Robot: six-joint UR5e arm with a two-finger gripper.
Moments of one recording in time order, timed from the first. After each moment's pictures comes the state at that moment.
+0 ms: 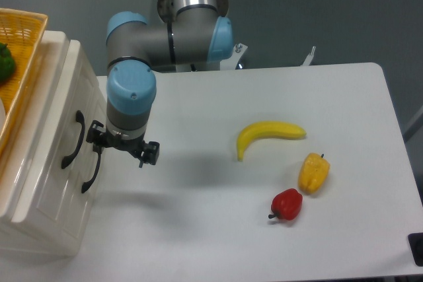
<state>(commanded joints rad) 2.19 -1.91 -1.55 -1.24 1.31 0.41</state>
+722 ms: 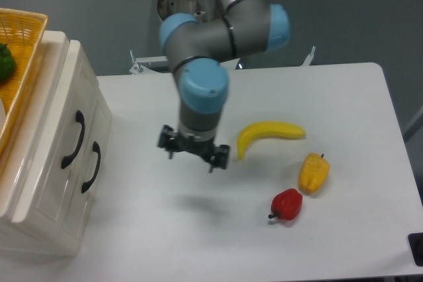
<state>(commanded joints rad) 2.45 -1.92 -1.56 -1.24 1.47 0.77</state>
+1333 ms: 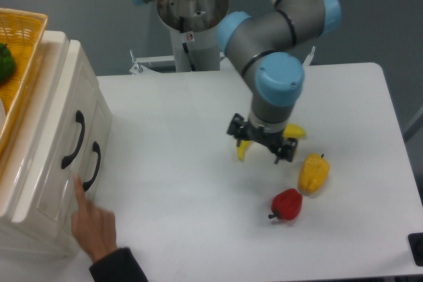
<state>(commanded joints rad) 2.65 -1.98 -1.54 -1.23 1.54 1.19</state>
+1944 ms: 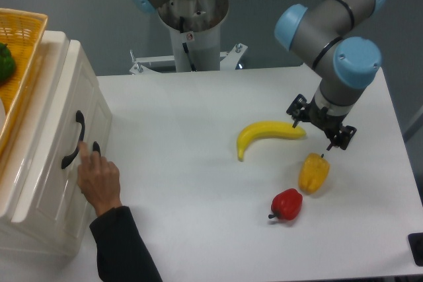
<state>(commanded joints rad) 2.77 -1.97 -1.55 -1.25 1.56 1.44</state>
